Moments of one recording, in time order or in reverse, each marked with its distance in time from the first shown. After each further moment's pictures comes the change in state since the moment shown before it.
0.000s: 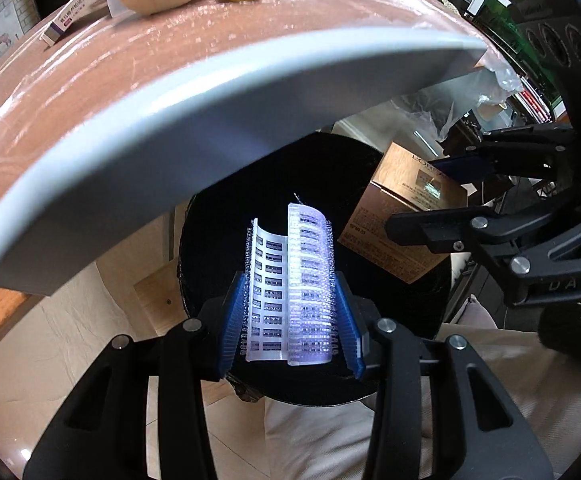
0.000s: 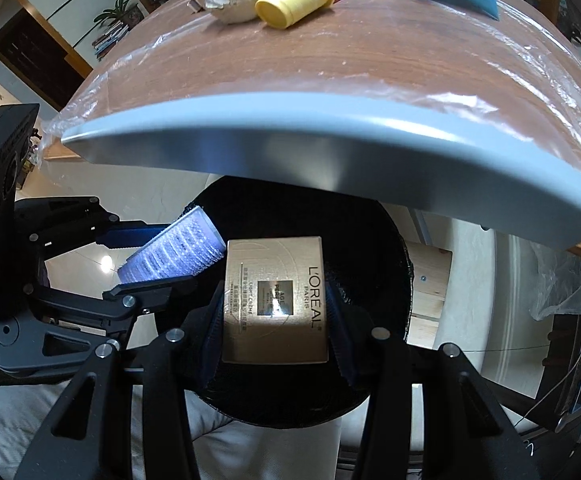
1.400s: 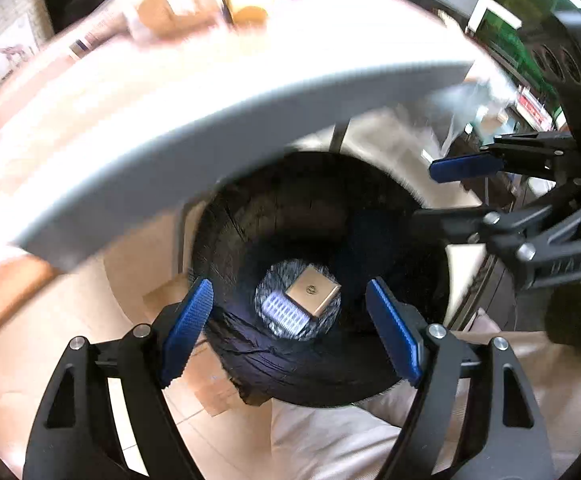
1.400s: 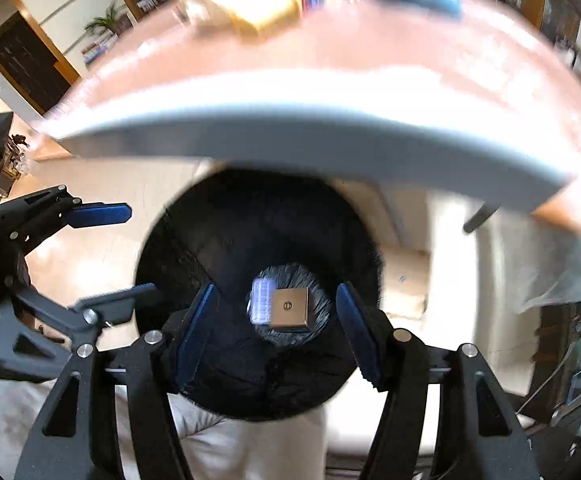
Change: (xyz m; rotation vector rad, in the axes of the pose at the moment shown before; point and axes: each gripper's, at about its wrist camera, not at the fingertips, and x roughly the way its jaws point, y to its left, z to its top) left arm -0.024 -0.007 -0.008 -0.008 -0.127 0.031; right arm -0.033 -0.011 -0.015 -0.007 -0.101 -0.074
